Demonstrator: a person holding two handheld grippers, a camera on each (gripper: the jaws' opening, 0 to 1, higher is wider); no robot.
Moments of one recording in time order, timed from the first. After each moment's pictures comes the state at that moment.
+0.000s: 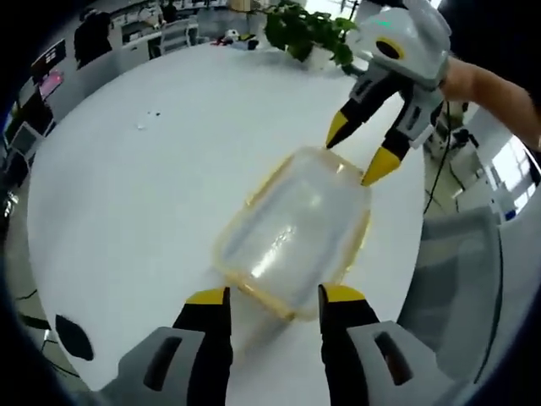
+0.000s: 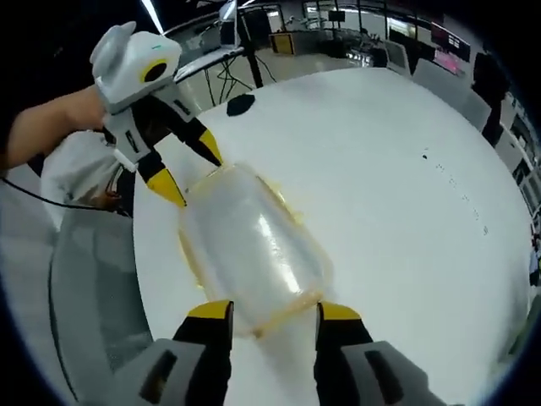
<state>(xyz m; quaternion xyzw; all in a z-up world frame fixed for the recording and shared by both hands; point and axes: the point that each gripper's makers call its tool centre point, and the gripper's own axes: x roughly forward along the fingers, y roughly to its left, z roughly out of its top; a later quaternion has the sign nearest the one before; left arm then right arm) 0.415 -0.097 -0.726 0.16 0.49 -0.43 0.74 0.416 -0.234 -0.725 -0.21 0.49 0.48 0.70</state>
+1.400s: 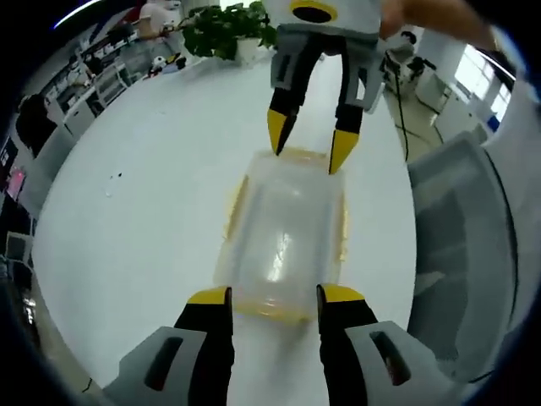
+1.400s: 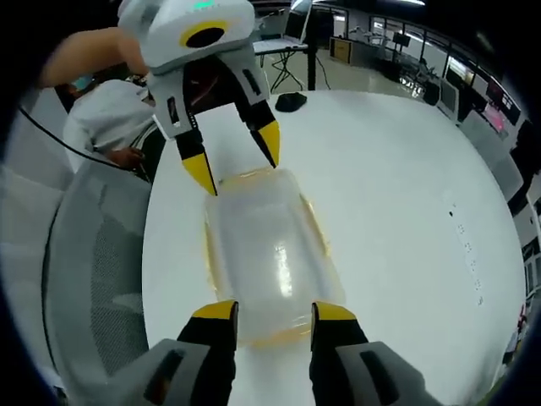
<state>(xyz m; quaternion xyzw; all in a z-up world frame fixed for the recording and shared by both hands) 0.417 -0.116 -0.713 0.30 0.41 -0.53 0.67 0.412 -0.213 -0.718 -0.30 0.44 0.56 0.64</state>
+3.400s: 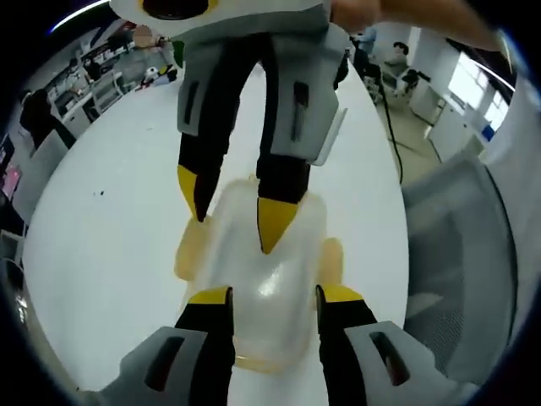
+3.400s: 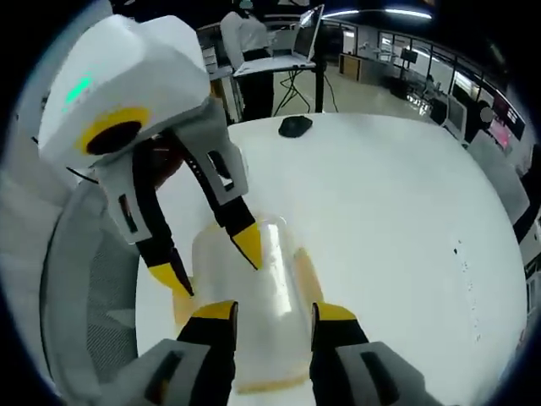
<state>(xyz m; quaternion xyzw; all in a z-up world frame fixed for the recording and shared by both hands) 0.399 -0.157 -0.721 0.27 0.40 -0.55 0.68 0.438 -0.169 -0.709 -0.28 0.40 0.59 0.65</state>
